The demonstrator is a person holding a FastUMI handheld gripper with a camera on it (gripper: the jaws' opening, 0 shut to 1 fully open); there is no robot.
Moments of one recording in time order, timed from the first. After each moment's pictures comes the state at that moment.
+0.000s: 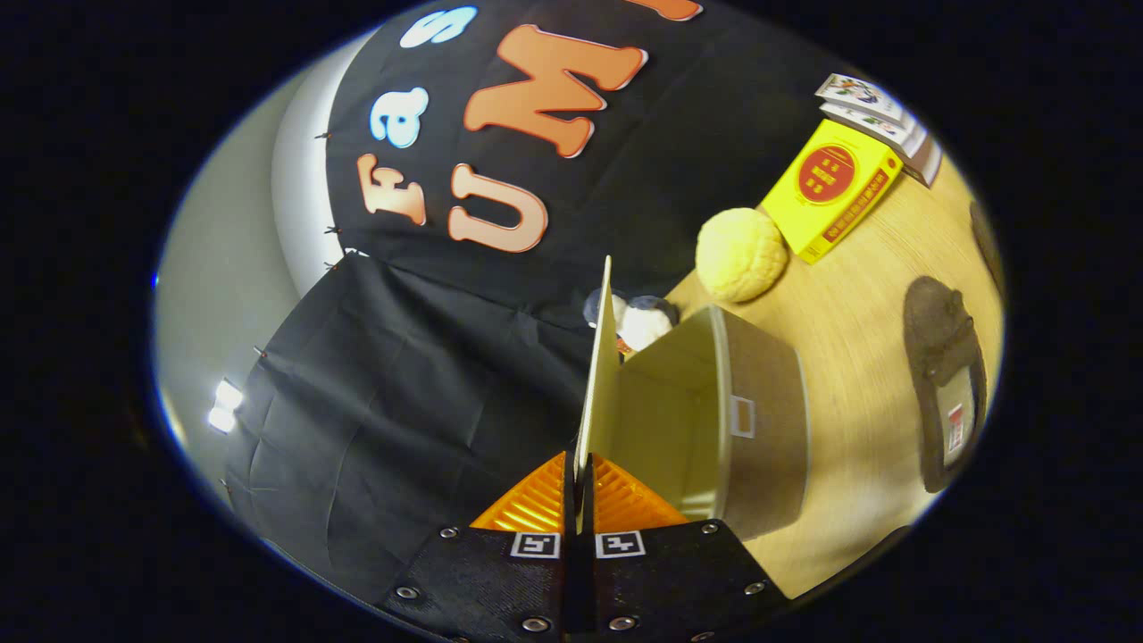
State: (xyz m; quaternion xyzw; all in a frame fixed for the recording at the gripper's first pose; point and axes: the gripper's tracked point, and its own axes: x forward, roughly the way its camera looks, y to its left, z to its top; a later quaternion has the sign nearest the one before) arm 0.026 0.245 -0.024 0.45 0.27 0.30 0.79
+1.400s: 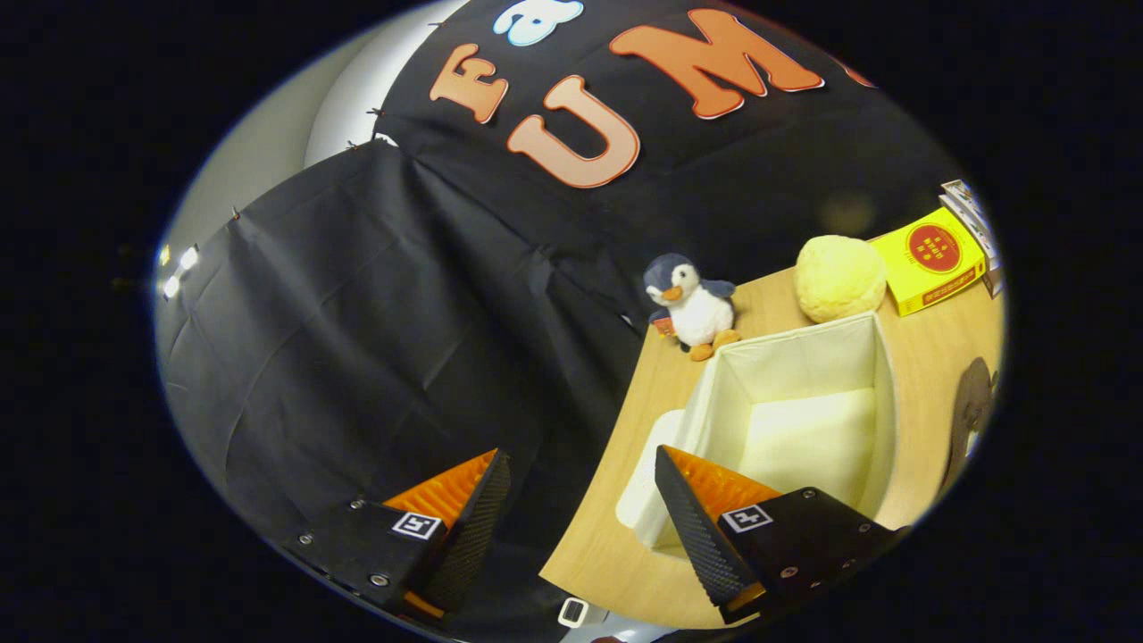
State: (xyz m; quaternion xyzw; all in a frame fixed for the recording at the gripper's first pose) arm 0.042 0.379 -0.018 0.28 0.28 0.28 0.87
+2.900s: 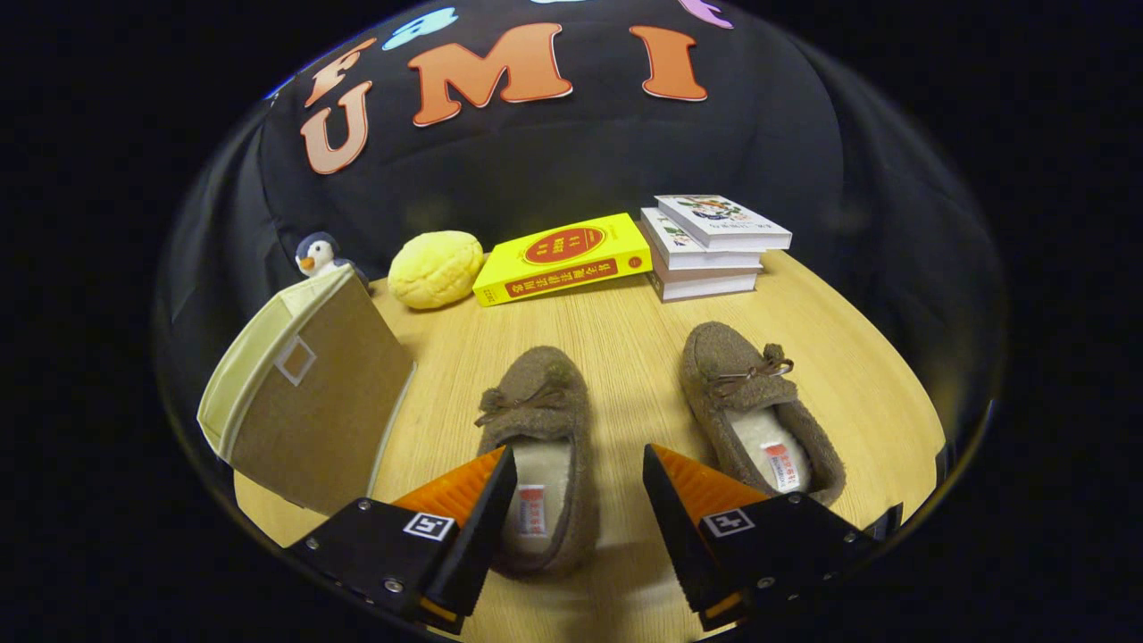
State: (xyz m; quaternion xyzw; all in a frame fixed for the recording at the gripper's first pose) arm 0.026 0.001 -0.252 0.09 0.33 -0.06 0.94
